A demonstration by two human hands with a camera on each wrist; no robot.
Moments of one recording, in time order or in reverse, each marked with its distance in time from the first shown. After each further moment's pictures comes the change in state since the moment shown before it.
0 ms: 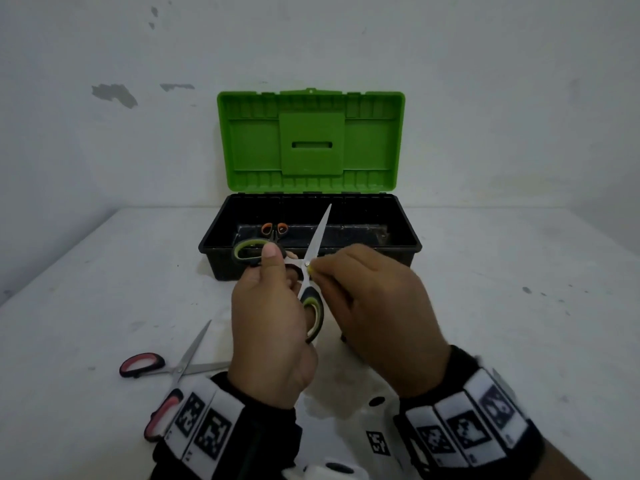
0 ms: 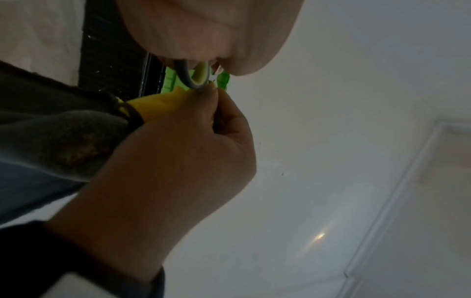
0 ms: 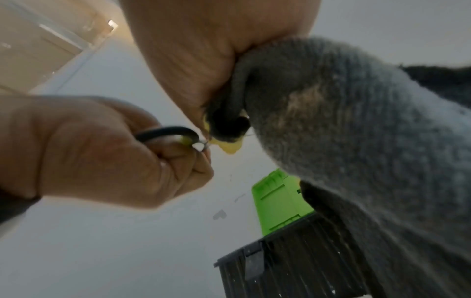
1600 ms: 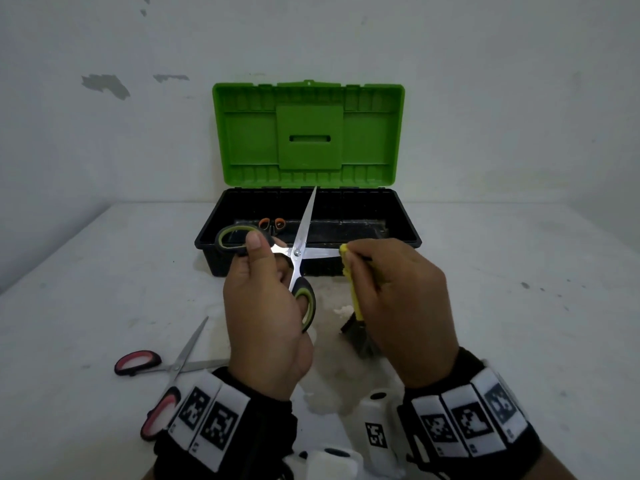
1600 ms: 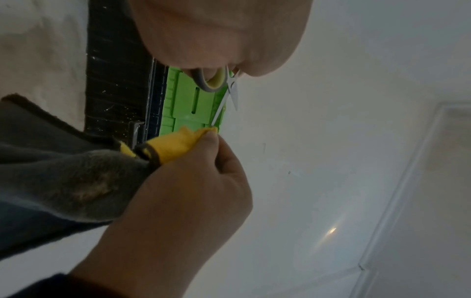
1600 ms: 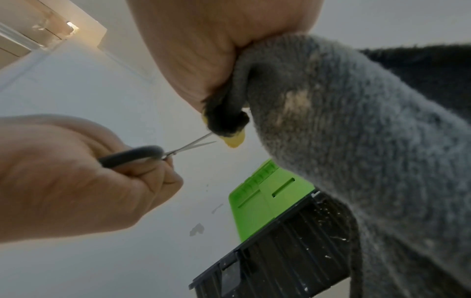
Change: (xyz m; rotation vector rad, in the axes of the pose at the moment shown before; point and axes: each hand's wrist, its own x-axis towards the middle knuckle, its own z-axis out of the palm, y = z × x) left_hand 0.002 0.001 0.000 -0.010 -0.013 0.120; right_hand -0.010 0.017 0.002 -0.019 0.157 0.203
